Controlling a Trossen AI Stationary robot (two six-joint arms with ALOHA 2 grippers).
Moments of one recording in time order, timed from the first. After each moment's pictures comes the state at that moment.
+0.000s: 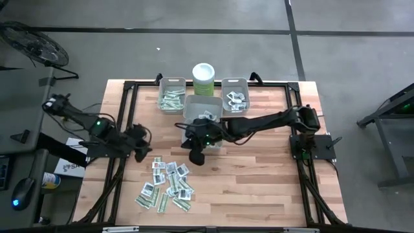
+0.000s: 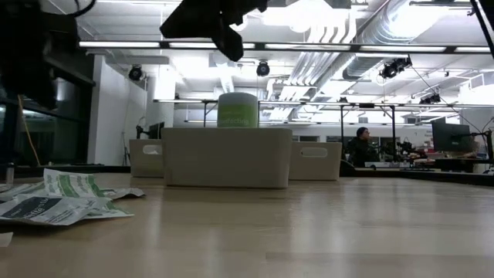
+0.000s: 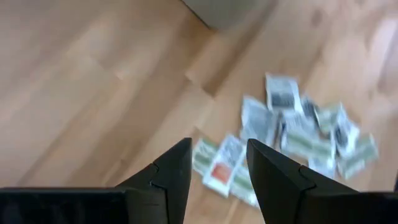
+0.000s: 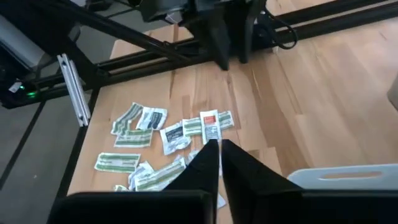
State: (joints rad) left arm -0.48 0.58 0.55 -0.92 -0.32 -1.08; right arm 0.08 1.95 1.62 -0.20 -0.06 0.30
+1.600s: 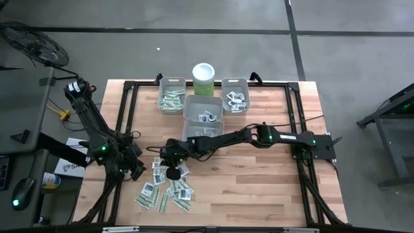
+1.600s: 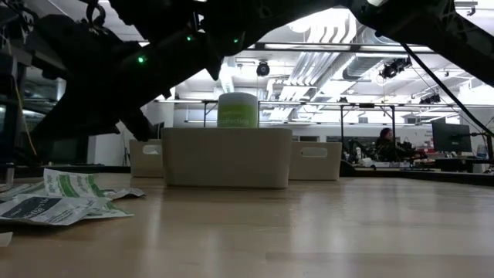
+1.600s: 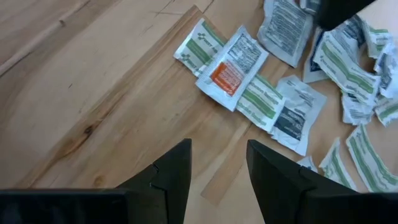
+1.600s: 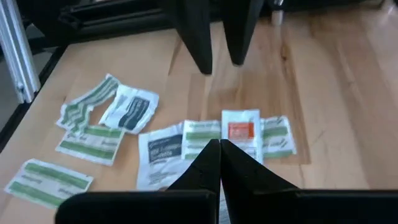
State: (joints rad) left arm -1.11 0.84 0.35 -0.70 -0.48 -1.81; right arm 0.11 2.60 2.21 -0.19 -0.16 0.21
